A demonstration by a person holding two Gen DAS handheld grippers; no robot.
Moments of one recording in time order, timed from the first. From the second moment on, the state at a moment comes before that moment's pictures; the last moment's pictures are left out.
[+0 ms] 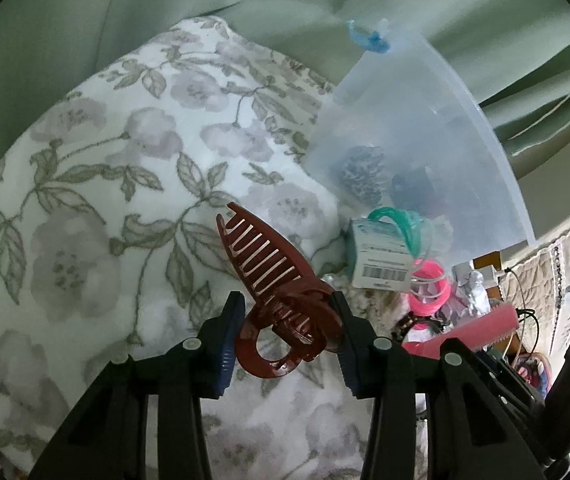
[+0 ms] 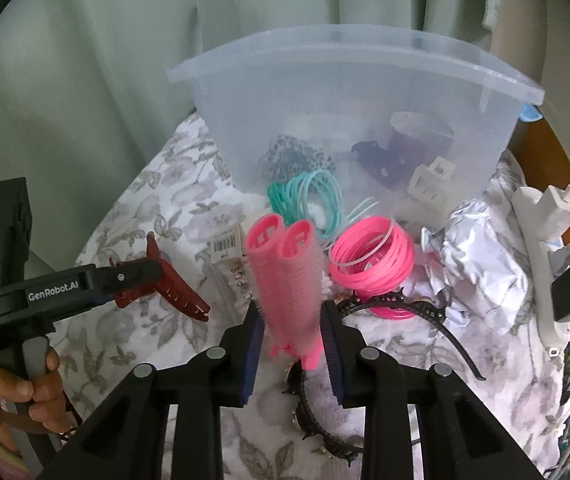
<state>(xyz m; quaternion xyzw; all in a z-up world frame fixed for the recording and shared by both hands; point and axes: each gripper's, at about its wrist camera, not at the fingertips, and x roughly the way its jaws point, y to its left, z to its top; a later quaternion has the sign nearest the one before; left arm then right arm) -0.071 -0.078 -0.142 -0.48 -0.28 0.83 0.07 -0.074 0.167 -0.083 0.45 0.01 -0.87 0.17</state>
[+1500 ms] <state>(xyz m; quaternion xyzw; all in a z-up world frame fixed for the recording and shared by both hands) -0.133 -0.022 0.066 -0.32 -0.14 0.92 0.16 -0.112 0.226 0.100 0.26 -0.01 -0.96 0.13</state>
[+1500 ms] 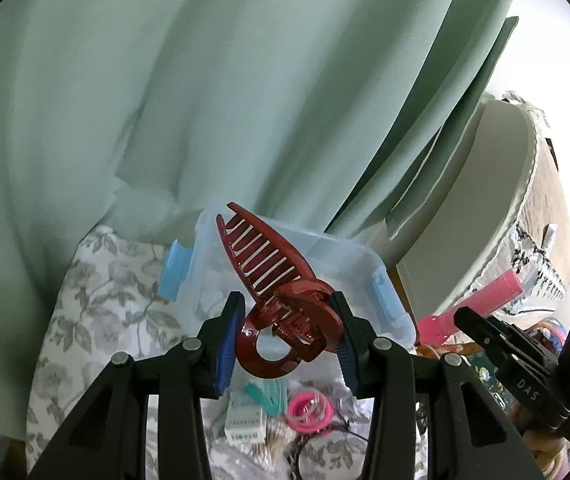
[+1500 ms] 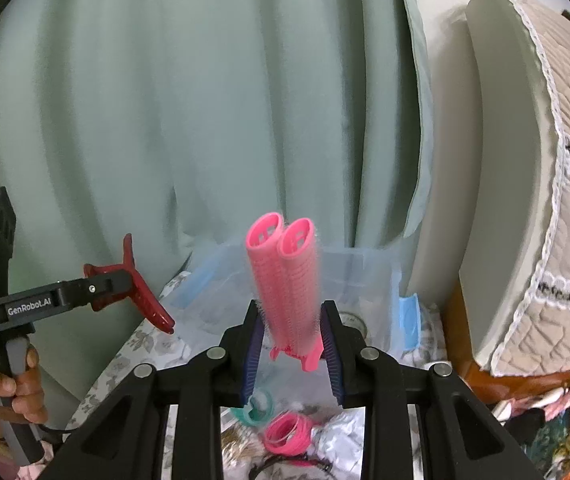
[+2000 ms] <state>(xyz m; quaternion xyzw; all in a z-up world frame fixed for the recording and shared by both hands) -0.177 -0.008 0.049 -0.33 -0.13 0.92 0.16 -0.165 0.237 0.073 0.29 -0.02 -0.95 0.12</state>
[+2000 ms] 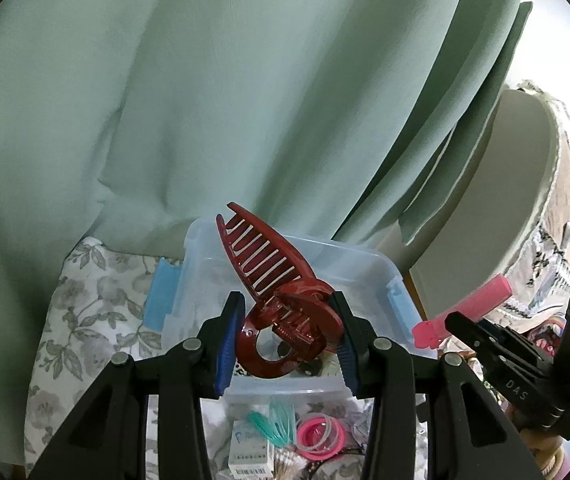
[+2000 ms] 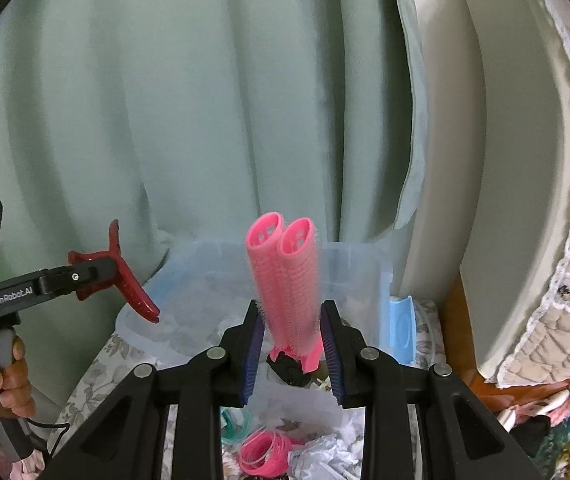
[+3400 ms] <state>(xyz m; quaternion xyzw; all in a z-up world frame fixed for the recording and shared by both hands) -0.233 0.013 -0.005 -0.39 -0.11 0.90 0.15 -0.211 0.232 0.026 0.36 -0.01 -0.93 0.09</state>
